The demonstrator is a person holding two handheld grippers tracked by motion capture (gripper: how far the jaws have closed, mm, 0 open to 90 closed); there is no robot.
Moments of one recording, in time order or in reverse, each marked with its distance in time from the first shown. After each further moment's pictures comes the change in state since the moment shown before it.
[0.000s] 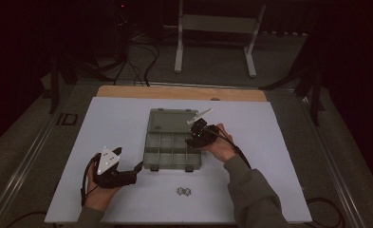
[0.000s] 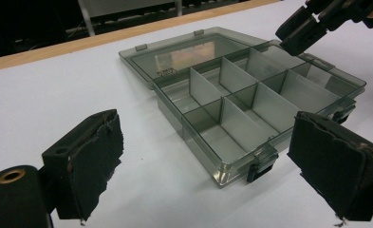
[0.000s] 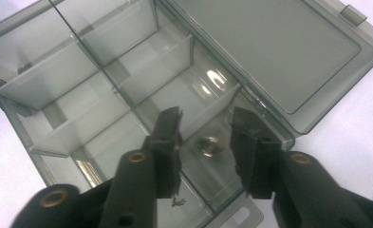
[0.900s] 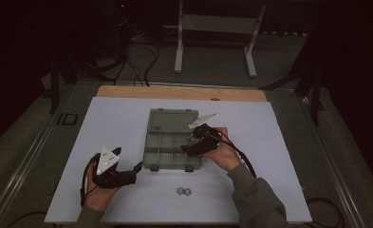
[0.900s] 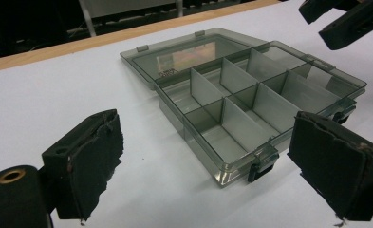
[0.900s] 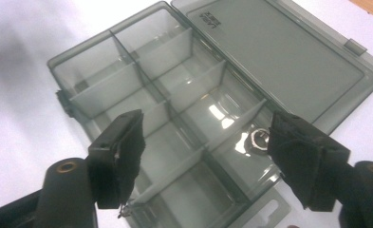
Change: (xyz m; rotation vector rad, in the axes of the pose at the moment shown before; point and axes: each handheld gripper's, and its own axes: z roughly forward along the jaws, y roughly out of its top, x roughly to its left) left arm 0.001 0.000 -0.001 -0.002 0.003 -0.002; right arm 0.025 -0.007 -0.027 -0.114 0.033 -0.026
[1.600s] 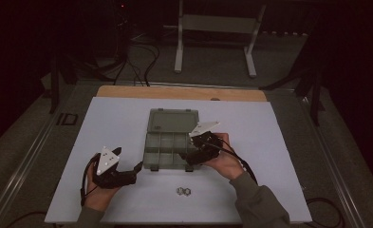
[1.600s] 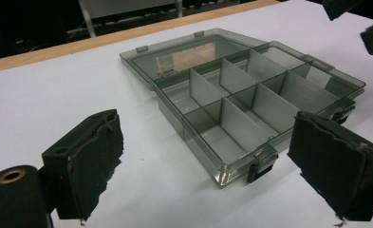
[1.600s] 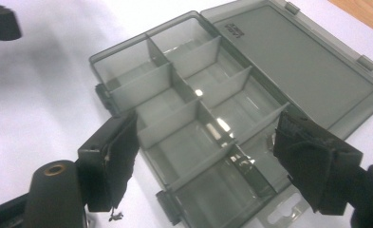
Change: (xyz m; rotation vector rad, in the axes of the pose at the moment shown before) left arm 0.000 0.000 0.000 -0.001 -0.002 0.001; right arm 0.024 -0.010 -0.016 -0.054 0.020 -0.061
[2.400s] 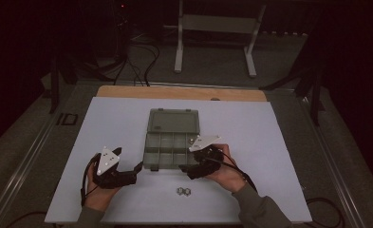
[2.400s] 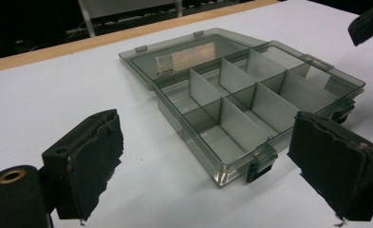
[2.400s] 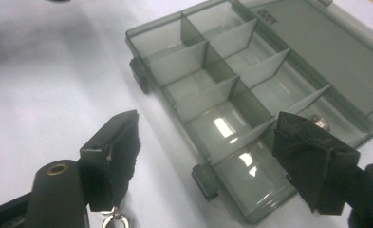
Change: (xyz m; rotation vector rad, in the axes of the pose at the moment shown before) left arm -0.001 0.000 0.000 0.002 -0.002 0.003; right arm 0.023 -0.025 -0.004 -0.003 0.030 -0.045
